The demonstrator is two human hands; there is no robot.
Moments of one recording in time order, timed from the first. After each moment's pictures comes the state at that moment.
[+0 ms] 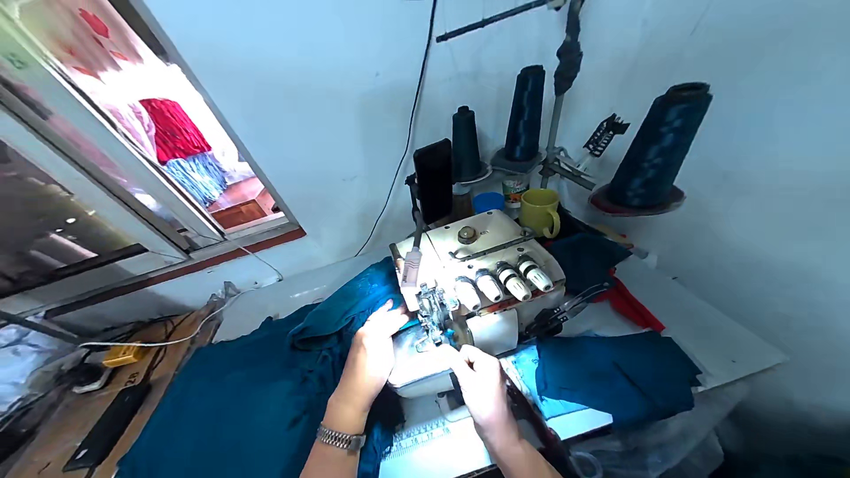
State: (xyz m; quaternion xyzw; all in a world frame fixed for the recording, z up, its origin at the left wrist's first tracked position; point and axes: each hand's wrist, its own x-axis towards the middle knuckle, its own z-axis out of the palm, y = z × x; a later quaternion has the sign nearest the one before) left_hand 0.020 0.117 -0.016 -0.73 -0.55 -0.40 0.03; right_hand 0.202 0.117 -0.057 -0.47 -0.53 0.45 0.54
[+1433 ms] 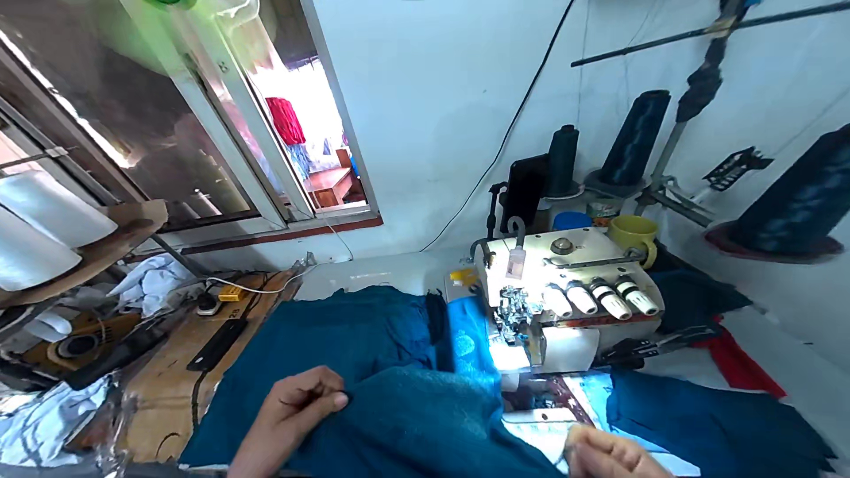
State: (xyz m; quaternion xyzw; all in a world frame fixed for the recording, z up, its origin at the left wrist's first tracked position) left_hand -0.089 -0.071 0.031 -0.64 -0.54 -0.51 -0.18; right_hand 0.297 0.049 -0.018 -0.18 -0.56 0.73 0.35
